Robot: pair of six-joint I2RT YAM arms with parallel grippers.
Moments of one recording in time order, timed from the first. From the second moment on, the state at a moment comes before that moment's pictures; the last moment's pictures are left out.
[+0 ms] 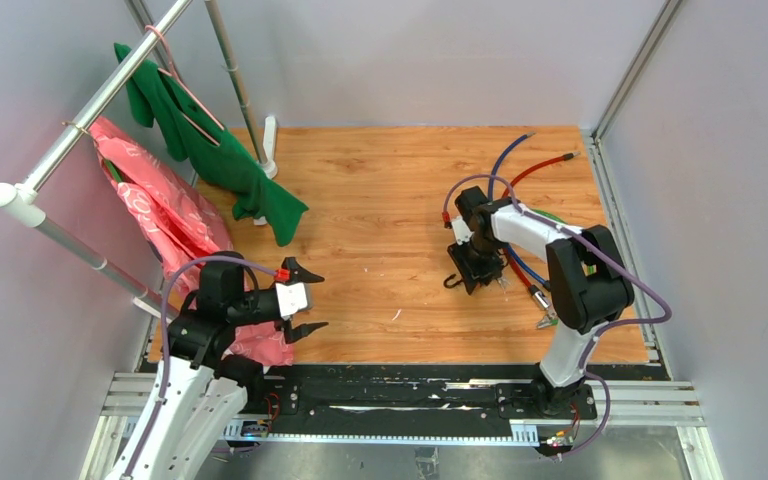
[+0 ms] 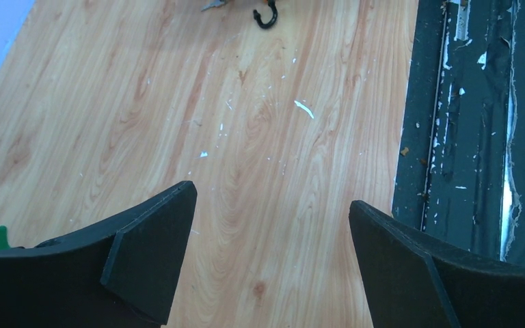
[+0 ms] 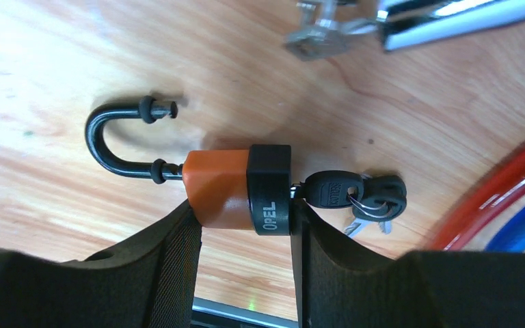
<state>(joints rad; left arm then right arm) -0.26 0.49 0.59 -0.69 0.88 0.77 0.40 1.78 1.13 -0.85 -0.06 -0.11</state>
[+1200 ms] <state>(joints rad) -0.66 0.75 0.87 -0.69 0.60 1.33 0.85 1.58 1.45 -0.80 -0.58 0.04</state>
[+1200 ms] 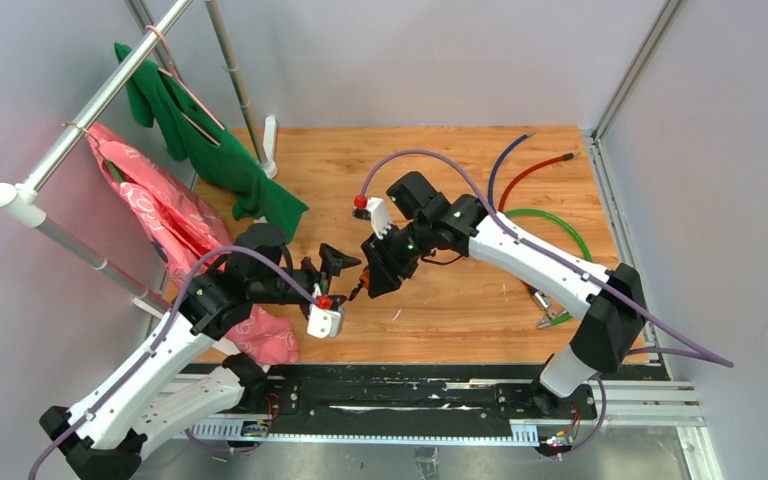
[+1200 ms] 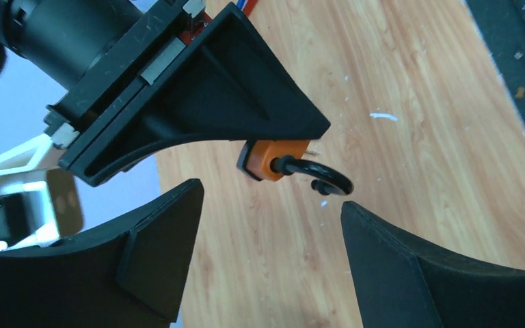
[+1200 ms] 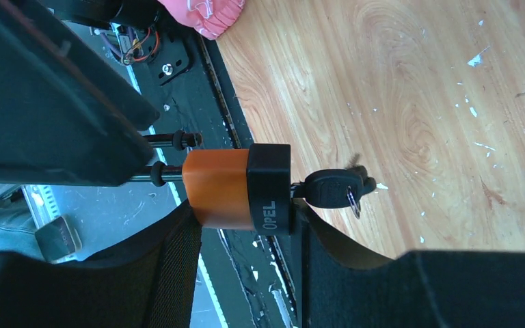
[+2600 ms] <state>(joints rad) -0.68 0.78 0.92 -0.41 0.25 0.05 0.92 1.32 1.21 -0.30 -0.19 0.22</state>
